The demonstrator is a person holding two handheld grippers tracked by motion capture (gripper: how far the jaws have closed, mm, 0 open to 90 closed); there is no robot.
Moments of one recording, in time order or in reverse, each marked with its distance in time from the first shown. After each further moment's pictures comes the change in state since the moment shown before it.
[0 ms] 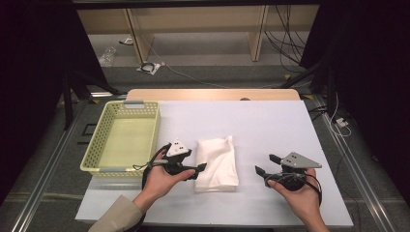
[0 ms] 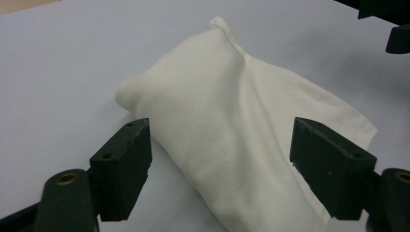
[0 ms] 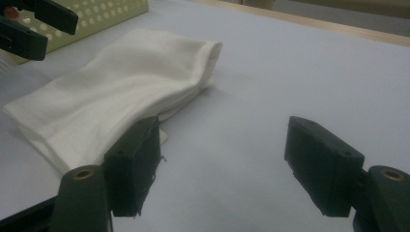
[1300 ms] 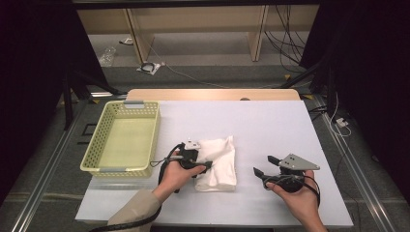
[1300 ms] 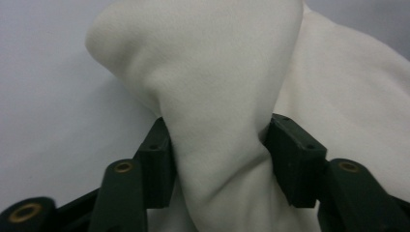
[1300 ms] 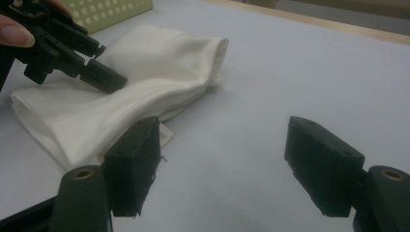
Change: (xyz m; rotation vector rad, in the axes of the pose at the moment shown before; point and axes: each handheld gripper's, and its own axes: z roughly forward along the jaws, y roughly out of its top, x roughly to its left) left arm 0.002 -0.007 0.059 0.152 0.048 -0.111; right arm 0.004 -0.002 0.003 -0.002 0.011 -0.012
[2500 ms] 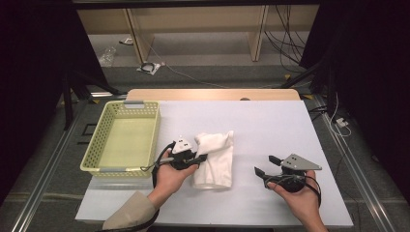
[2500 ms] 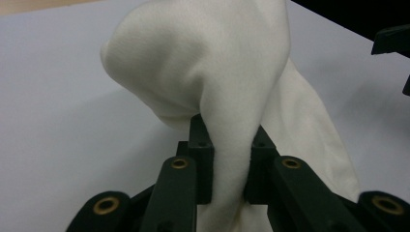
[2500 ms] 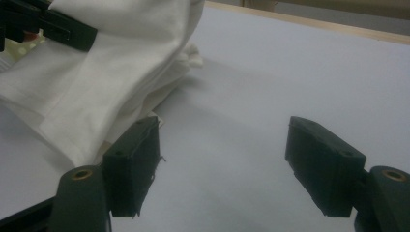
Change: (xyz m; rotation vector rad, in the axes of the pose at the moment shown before) left arm -0.006 0.005 -0.045 -0.219 -0.019 0.040; right arm -0.003 -0.002 -0.001 -0.018 -0.002 0.019
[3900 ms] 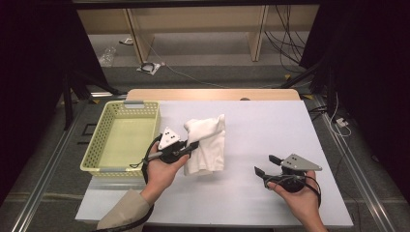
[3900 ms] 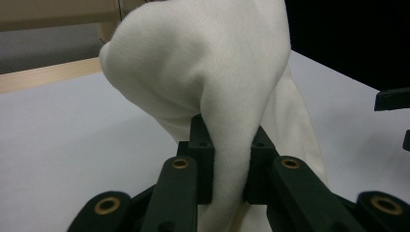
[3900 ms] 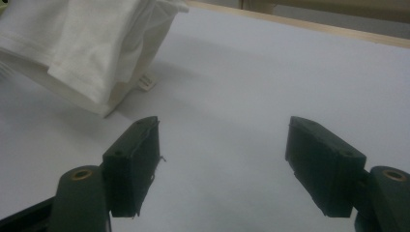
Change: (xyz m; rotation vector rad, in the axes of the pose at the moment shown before) left arm 0.012 0.021 -0.028 -0.157 0.064 0.003; right arm 0.000 0.000 0.000 -0.004 -0.006 -0.006
